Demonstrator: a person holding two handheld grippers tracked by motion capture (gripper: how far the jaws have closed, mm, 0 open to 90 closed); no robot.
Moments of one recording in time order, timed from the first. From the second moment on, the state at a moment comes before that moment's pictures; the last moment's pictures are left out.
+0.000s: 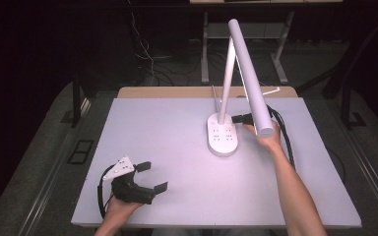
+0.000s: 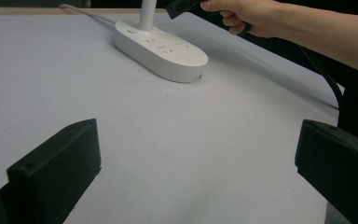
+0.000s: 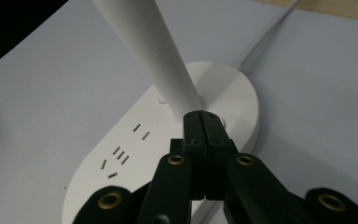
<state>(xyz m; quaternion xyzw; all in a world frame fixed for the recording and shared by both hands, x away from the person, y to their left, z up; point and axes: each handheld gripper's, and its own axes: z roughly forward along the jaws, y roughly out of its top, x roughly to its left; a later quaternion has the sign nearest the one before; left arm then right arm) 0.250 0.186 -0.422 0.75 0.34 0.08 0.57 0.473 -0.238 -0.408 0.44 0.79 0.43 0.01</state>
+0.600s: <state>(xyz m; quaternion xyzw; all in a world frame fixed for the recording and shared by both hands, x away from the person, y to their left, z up) 0.250 0.187 -0.422 0.75 0.34 0.08 0.57 0.487 -0.223 -0.422 0.46 0.78 0.42 0.02</state>
